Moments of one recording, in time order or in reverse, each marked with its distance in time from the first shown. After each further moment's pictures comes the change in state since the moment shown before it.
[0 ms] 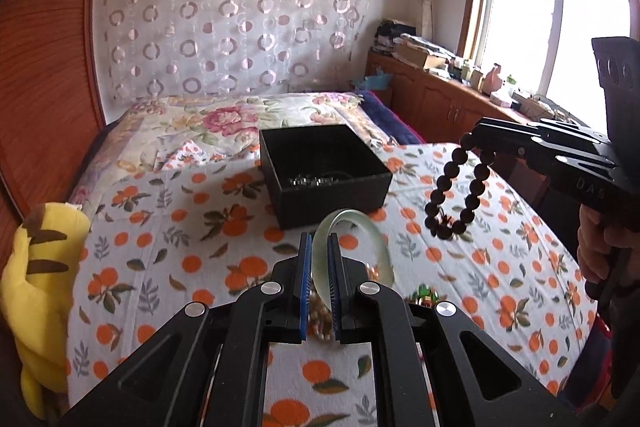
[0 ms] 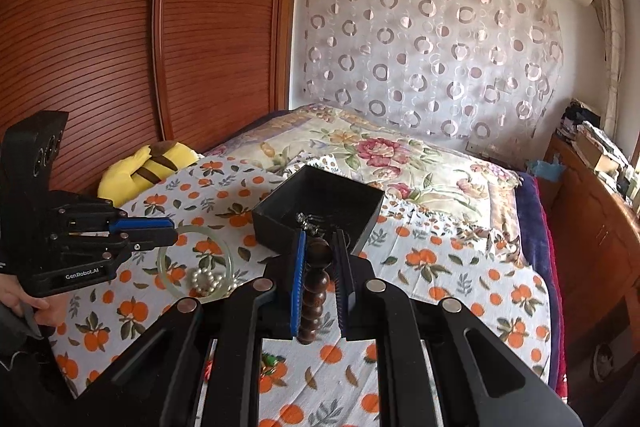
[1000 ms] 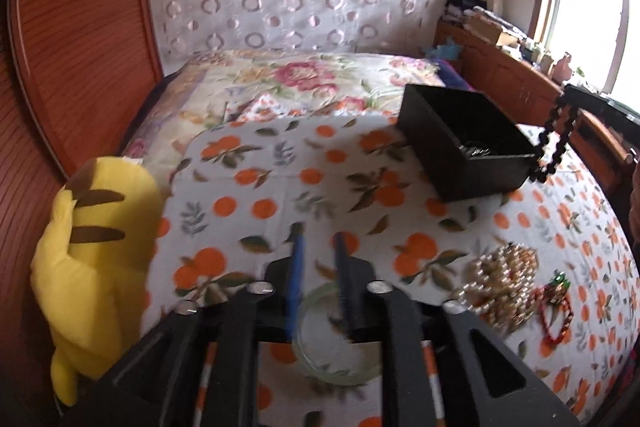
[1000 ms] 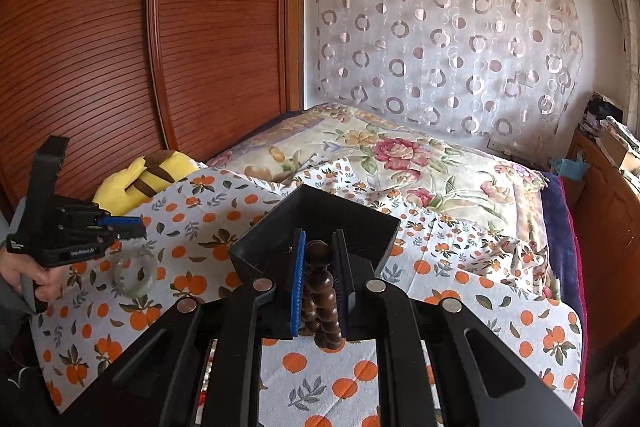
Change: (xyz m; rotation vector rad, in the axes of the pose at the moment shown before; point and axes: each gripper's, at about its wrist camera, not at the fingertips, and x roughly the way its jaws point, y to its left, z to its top) left arm 0.033 0.112 -0.013 -0.089 0.168 0.205; right arm 0.077 -0.024 0.023 0.018 0.007 0.084
